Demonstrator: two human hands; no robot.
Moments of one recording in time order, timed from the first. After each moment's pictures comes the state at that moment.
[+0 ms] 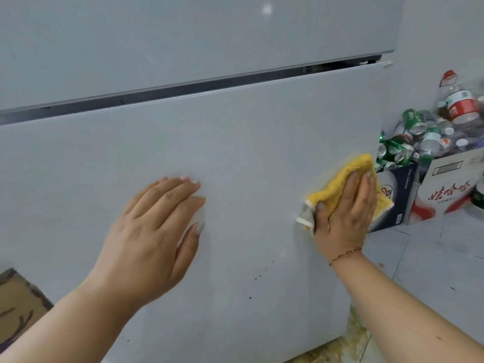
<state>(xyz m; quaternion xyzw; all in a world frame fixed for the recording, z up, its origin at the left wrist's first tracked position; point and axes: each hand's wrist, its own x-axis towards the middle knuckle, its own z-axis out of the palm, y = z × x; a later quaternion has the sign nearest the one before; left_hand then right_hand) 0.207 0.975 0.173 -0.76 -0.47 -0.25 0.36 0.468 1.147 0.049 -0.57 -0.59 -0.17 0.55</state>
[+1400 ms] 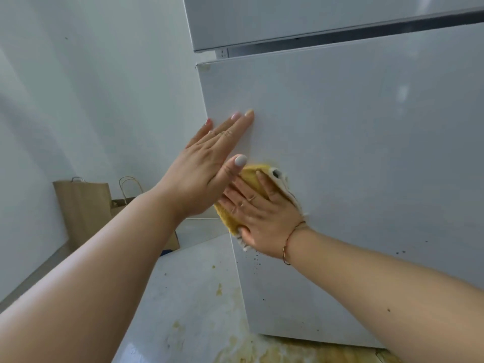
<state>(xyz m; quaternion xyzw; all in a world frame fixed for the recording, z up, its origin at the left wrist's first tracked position) 0.040 0.891 0.189 -0.73 -0.61 -0.24 0.19 0.160 1.005 0.073 -0.10 -0.86 -0.39 0.31</state>
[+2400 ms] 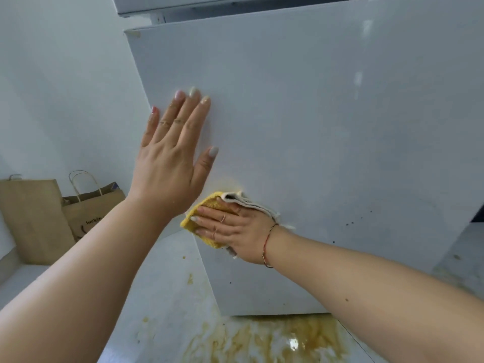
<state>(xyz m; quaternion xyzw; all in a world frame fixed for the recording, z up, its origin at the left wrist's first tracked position) 0.076 0.911 0.153 -0.64 -0.64 -0.27 0.32 0.196 1.028 0.004 0.00 -0.89 -0.40 0.22</state>
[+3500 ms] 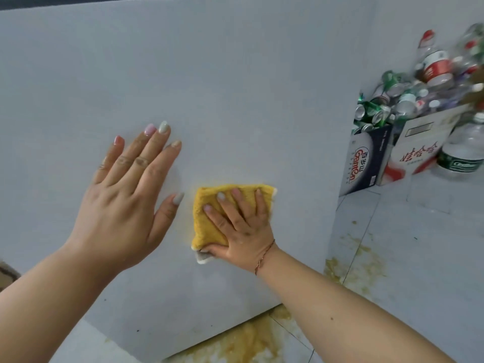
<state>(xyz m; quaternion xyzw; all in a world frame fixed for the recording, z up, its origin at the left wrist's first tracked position) 0.198 0.981 0.126 -0.77 -0.47 -0.26 0.36 0.355 1.091 -0.036 -0.32 -0.74 -0.30 0.50</state>
